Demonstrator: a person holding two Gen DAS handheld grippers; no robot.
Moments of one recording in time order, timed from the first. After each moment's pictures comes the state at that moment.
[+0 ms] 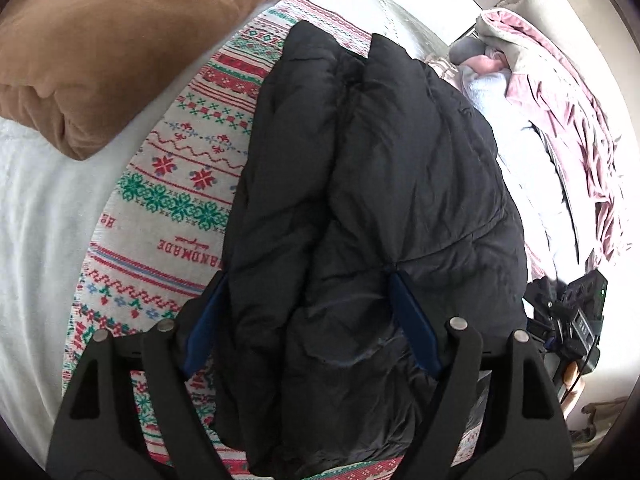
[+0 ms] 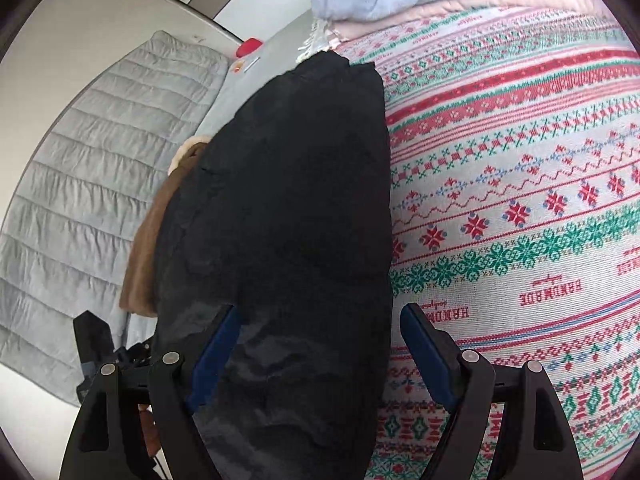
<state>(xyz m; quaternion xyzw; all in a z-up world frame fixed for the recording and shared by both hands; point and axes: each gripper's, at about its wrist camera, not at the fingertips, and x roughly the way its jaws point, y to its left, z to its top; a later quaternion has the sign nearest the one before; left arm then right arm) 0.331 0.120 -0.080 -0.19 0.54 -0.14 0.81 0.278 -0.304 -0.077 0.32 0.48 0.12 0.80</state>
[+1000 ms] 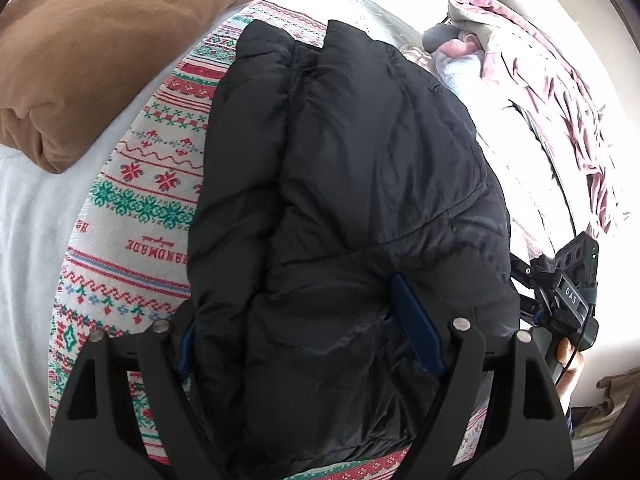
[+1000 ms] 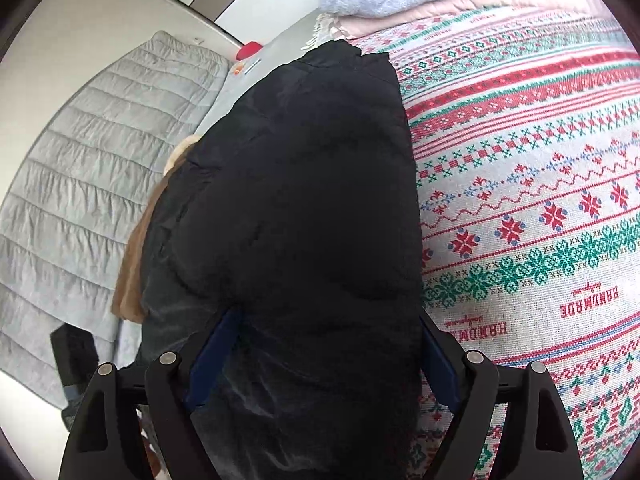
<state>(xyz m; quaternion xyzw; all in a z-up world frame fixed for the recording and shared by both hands) 0.324 0.104 -0.076 -0.17 0.52 -0.17 0.82 0.301 -0.262 -0.088 0.31 0.47 0.11 0.82</state>
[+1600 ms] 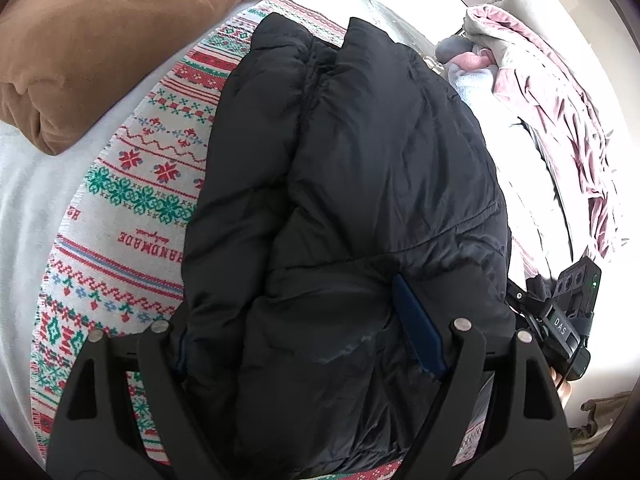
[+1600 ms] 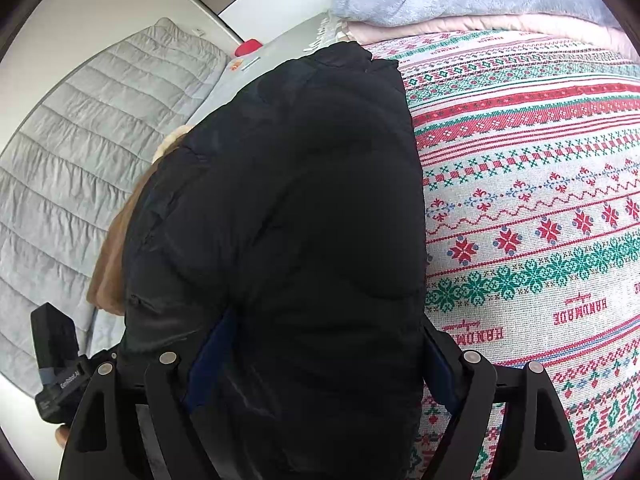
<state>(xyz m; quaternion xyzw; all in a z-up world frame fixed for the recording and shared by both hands) 0.329 0.103 -0.082 -0.20 0.53 -0.15 0.81 0.304 -0.237 -0.086 0.26 0.47 0.09 0.84</state>
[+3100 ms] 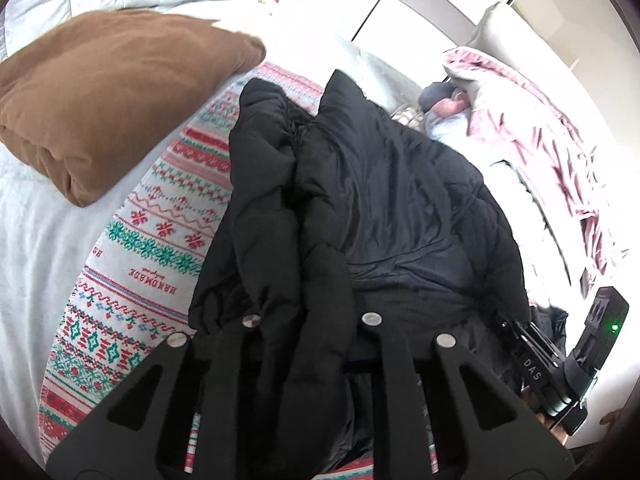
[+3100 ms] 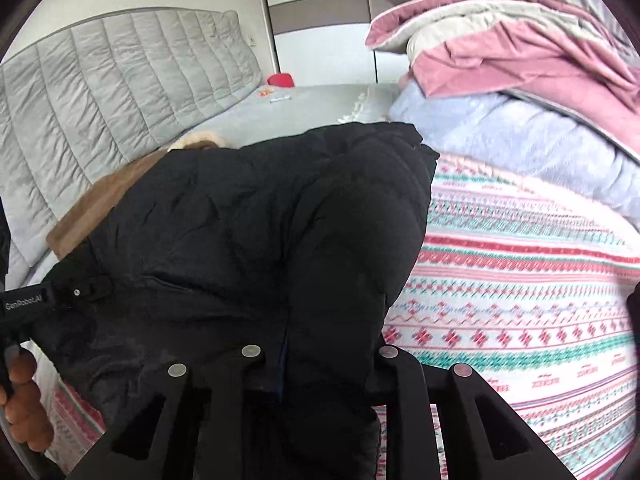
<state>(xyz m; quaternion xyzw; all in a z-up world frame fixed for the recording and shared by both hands) 0.305 0.094 -0.027 -0.20 0.43 -0.12 0.87 0.270 -0.185 -0.021 0.05 0.37 0.05 0.93</state>
